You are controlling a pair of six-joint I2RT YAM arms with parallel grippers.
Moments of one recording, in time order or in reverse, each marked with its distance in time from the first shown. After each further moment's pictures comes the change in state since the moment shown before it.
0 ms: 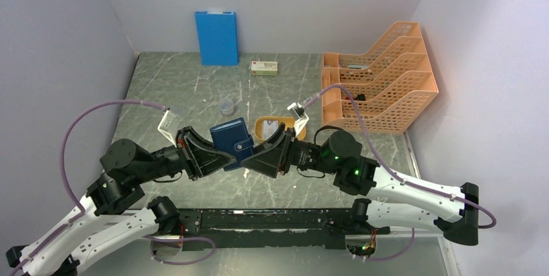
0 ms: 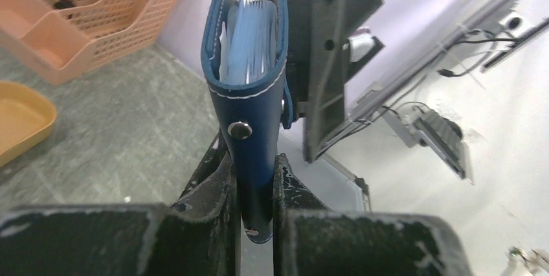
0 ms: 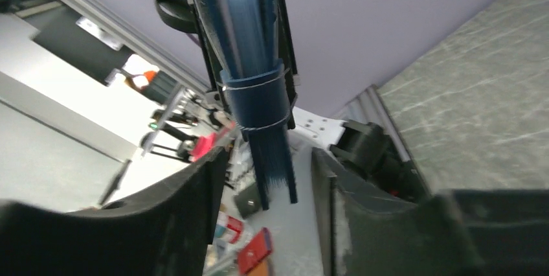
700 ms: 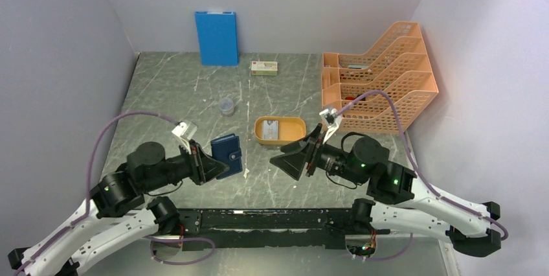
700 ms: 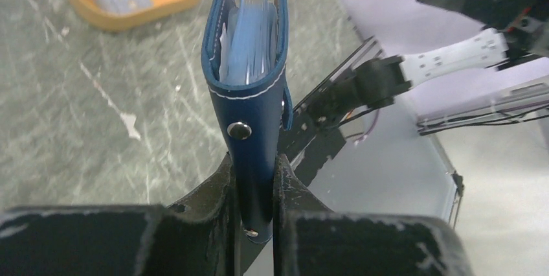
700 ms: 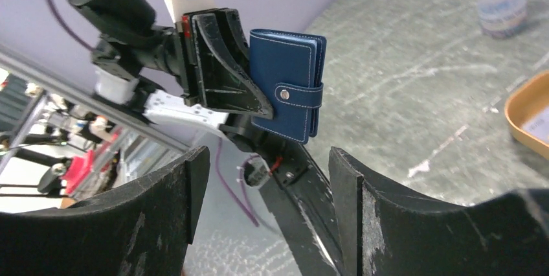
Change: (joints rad) left arm -0.001 -0.061 -0.035 -0.465 -0.260 0.087; right arm -0.003 -0.264 0.049 -0.526 0.260 -0.239
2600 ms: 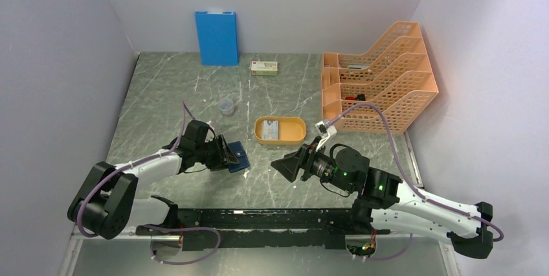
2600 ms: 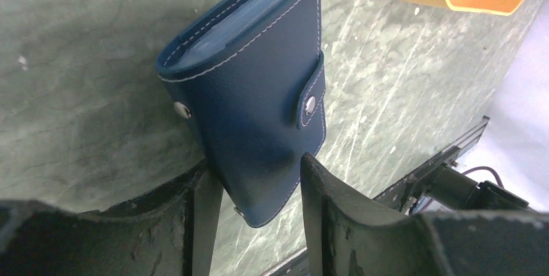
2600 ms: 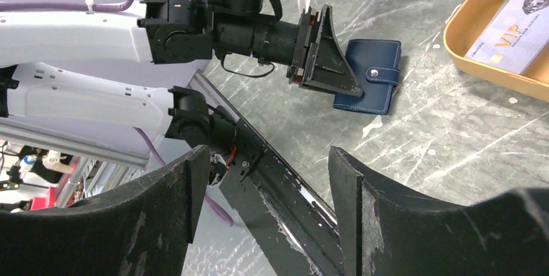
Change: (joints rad) left arm 0.466 0.850 -0.356 0.552 0.256 -0.145; right arm -0.002 -0.043 -0.239 0.032 0.159 0.101
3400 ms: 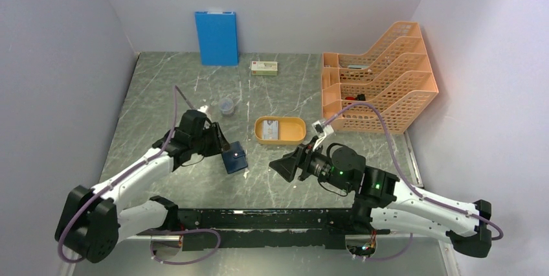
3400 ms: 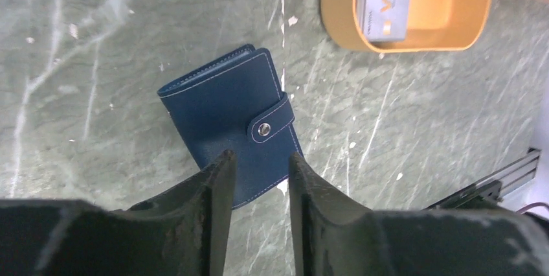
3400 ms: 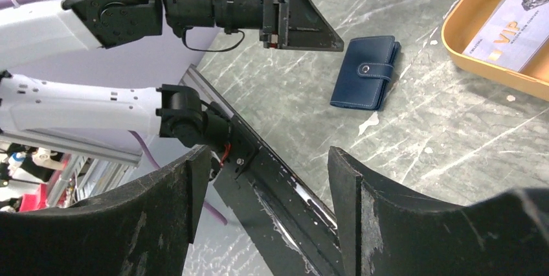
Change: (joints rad) left arm -0.028 -0.204 0.160 -0.238 -0.226 0.138; right arm 0.000 0.022 0.004 0.001 -0.001 -0.008
